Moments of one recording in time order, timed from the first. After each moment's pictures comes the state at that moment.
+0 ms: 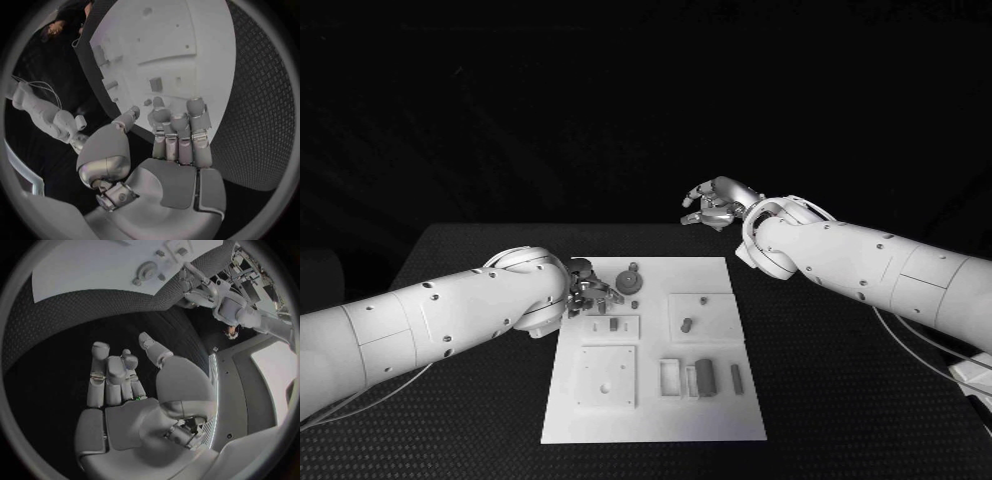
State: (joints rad) left arm 1.29 -0.59 -0.15 1.27 -1.05 0.00 -0.53; left_hand 0.67 -0.18 0.56 -0.04 0.05 1.13 0.02 0.36 0.81 1.30 -0.09 0.93 0.94 1.16 -0.17 1.27 0.81 0.04 1.22 -0.26 0.66 1.31; right arm 1.30 -0.56 -0.06 1.05 -1.08 -0.38 0.01; right_hand 1.03 -0.04 0.51 -0.29 0.05 0.82 0.11 0.22 0.68 1.00 0.00 1.24 1.01 1.22 -0.08 1.39 0.91 0.23 1.15 -0.02 0.85 1.31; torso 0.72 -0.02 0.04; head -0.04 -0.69
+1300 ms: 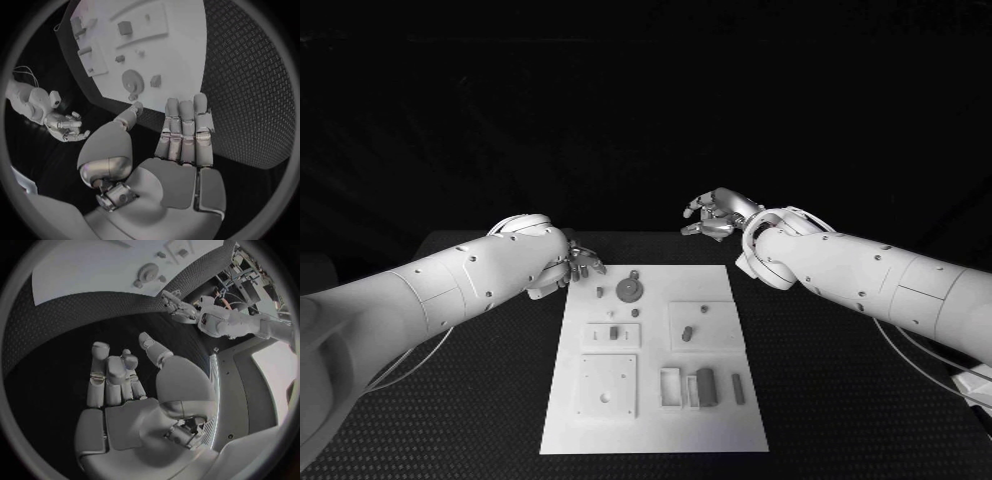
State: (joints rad) left arm 1.33 -0.38 -0.14 0.84 -1.07 0.08 -0.50; left_hand 0.73 -0.15 0.53 -0.10 0.07 0.92 0.12 0.27 0.74 1.11 0.01 0.74 0.77 0.97 -0.05 1.10 0.65 0.02 1.04 -0.16 0.44 1.24; right arm 1.29 -0.55 -0.06 1.04 -1.08 -0.38 0.01; right_hand 1.03 -0.04 0.50 -0.29 0.05 0.82 0.11 0.22 0.68 1.00 0.00 1.24 1.01 1.22 -0.08 1.39 0.91 0.23 1.15 -0.02 0.85 1.31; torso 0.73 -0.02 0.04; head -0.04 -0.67
